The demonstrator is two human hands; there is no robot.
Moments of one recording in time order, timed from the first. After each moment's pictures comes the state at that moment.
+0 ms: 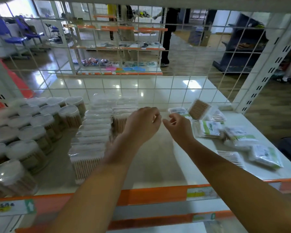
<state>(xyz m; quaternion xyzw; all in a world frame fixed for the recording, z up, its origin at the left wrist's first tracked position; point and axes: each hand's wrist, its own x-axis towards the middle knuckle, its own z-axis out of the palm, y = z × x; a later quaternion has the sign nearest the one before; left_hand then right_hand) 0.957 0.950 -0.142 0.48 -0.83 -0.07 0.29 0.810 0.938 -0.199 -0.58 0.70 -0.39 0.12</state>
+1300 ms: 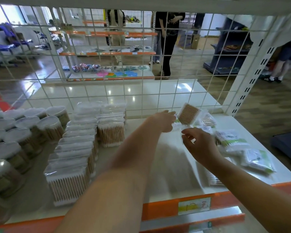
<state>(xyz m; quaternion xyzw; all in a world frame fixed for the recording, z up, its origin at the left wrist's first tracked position) 0.838 0.849 -0.184 0.36 -0.93 0.01 -0.06 0.737 0.992 -0.192 -0.63 0.70 -0.33 0.07</state>
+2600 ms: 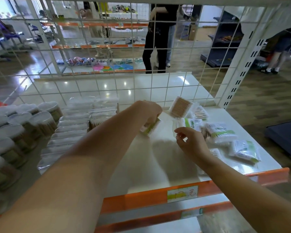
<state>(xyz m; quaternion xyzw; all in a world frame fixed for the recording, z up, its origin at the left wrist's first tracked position) 0.855 0.860 -0.139 0.41 -0.89 -0.01 -0.21 0.733 1.002 -0.205 -0.60 0.72 -0.32 0.13</state>
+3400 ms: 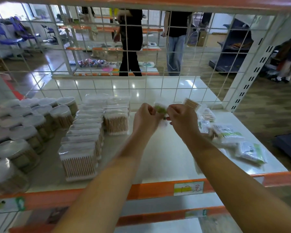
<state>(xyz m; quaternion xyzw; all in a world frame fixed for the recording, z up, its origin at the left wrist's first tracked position) 0.902 0.952 -0.142 0.59 -0.61 -0.35 0.40 0.804 0.984 -0.132 -0.53 0.67 -0.48 0.21</state>
